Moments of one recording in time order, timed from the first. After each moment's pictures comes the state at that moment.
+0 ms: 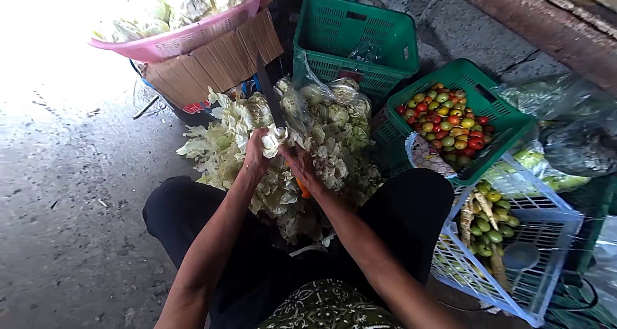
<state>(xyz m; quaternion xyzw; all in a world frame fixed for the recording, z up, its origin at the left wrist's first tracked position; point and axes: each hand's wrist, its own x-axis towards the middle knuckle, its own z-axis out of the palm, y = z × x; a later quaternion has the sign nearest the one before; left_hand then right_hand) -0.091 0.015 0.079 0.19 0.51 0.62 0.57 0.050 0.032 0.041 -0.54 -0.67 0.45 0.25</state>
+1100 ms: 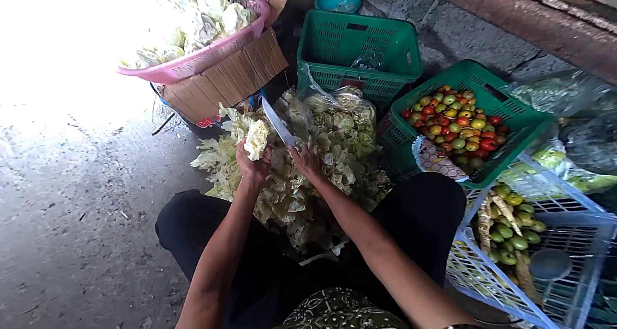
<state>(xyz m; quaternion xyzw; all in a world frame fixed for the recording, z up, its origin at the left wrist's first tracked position) -0.111 0.033 0.059 0.02 0.32 0.77 0.56 0.041 0.077 0.017 -0.63 -0.69 0.34 0.11</state>
